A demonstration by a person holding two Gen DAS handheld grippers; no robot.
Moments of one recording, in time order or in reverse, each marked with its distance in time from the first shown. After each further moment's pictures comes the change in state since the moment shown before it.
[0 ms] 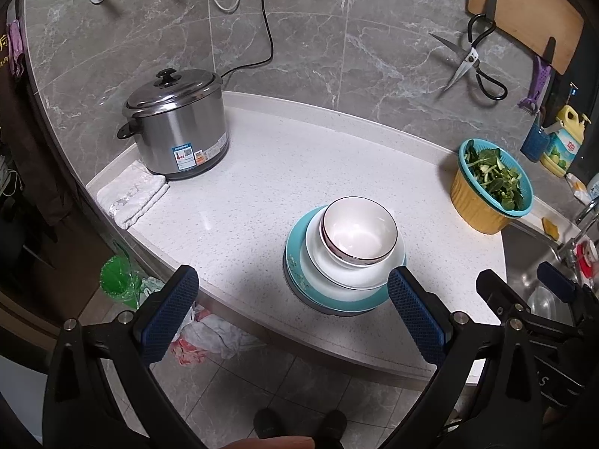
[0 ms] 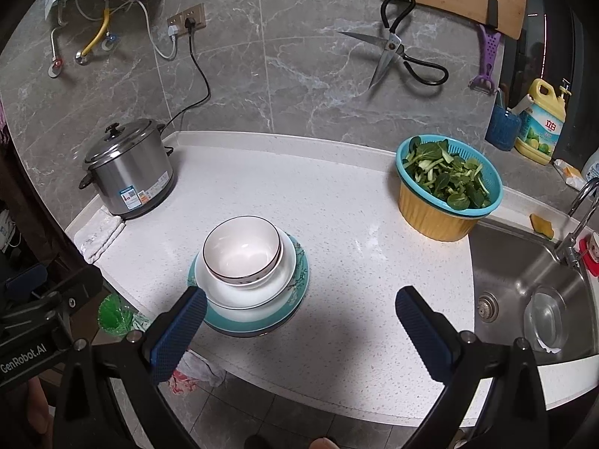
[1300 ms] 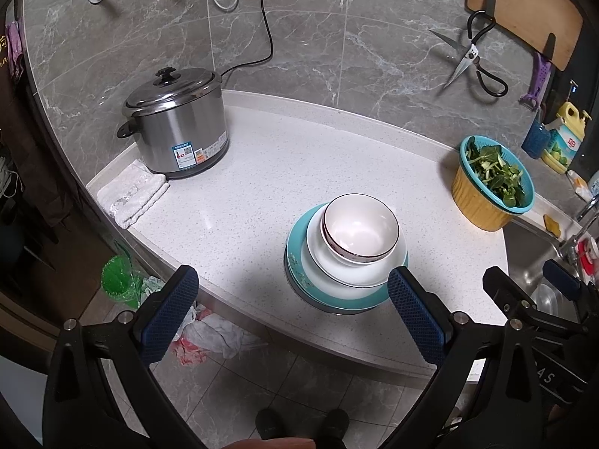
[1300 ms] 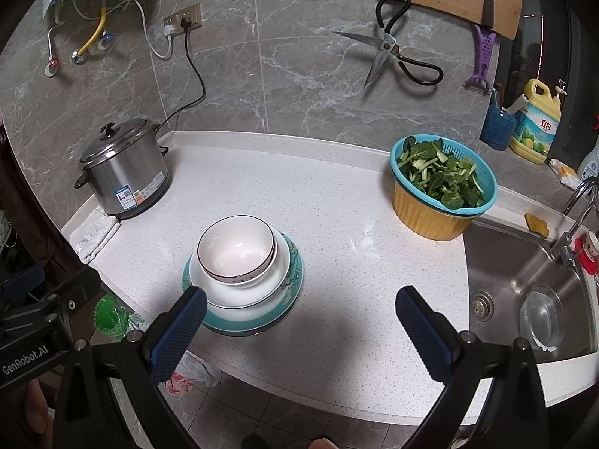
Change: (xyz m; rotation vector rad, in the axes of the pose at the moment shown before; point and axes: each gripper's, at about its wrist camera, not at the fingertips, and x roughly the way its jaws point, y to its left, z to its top) left arm 0.005 -0.006 -0.010 -0.002 0.000 0.012; right arm 0.002 -0.005 -0.002 0.002 -0.001 -0.009
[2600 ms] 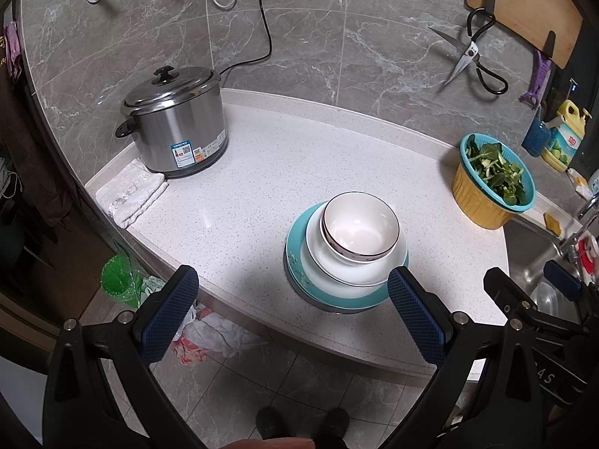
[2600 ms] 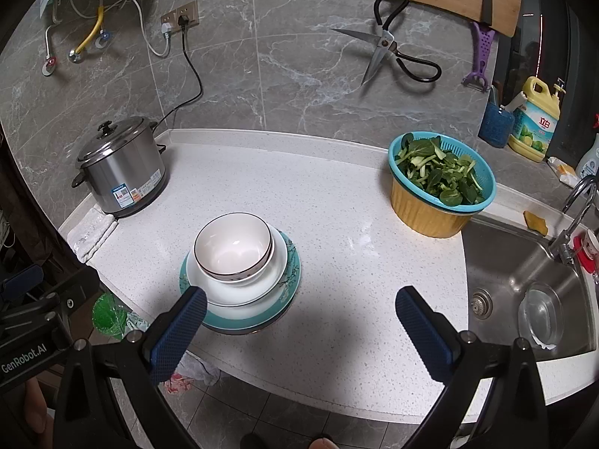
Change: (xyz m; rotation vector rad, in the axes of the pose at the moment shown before) left arm 0.002 -0.002 -0.001 0.003 0.004 0.005; right arm 0.002 -0.007 -0.001 0.000 0.005 -0.002
